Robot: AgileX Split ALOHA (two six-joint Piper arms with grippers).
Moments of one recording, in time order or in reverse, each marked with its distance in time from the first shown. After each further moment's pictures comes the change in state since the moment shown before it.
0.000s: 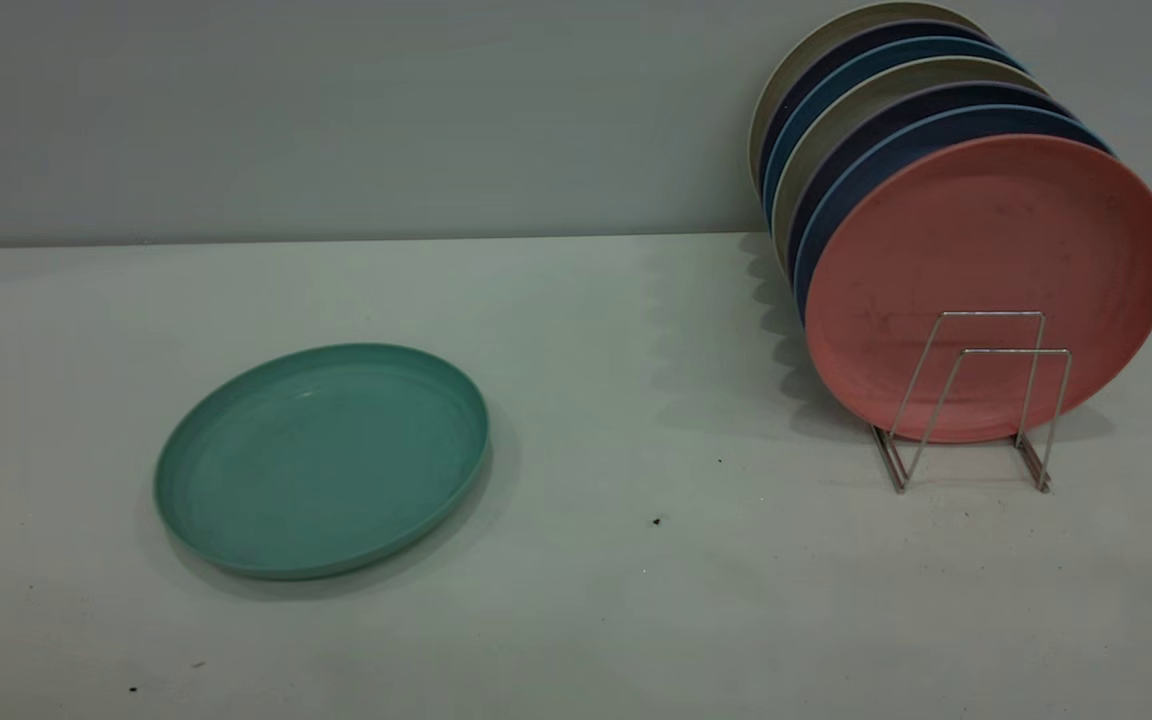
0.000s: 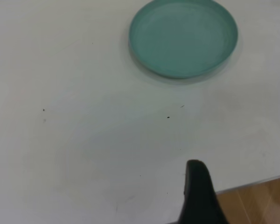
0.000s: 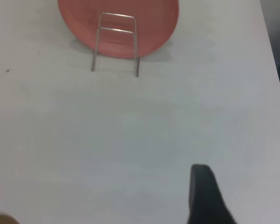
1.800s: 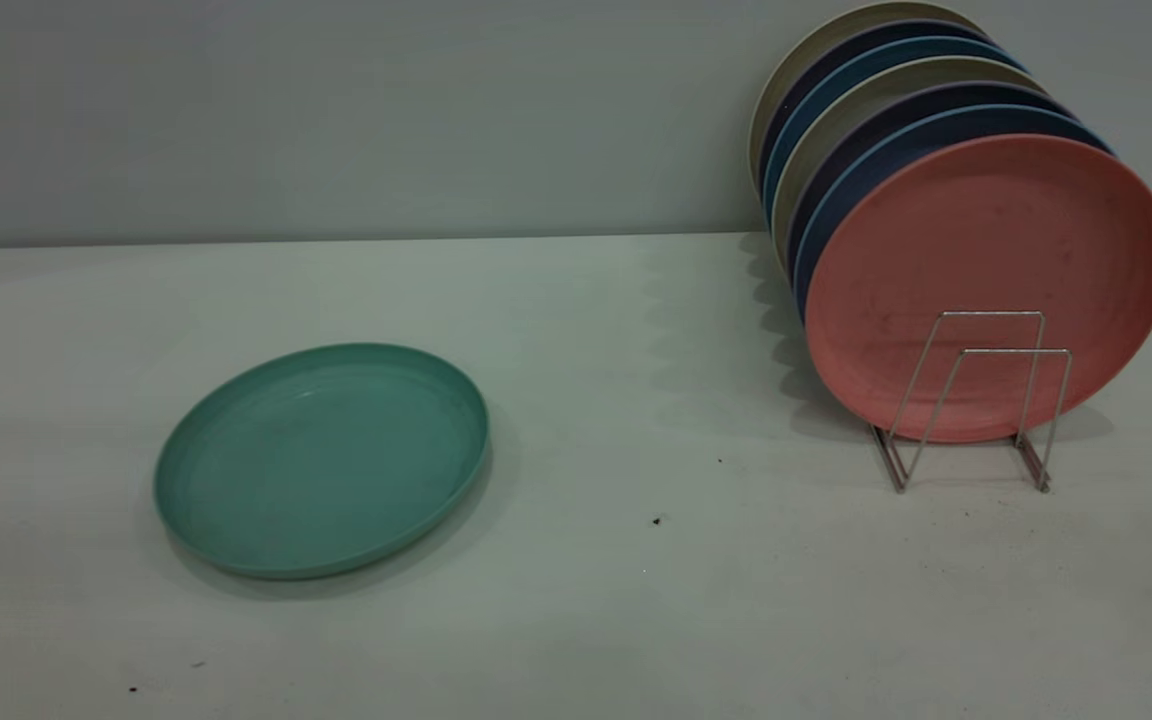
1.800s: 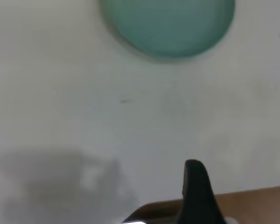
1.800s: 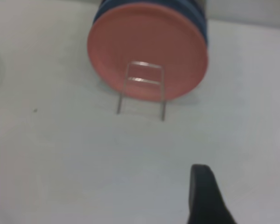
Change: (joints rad) left arm 0.000 0.807 -0.009 -0.215 -0.424 -0.057; right arm 0.000 0.392 -0.016 0.145 -0.368 -0.123
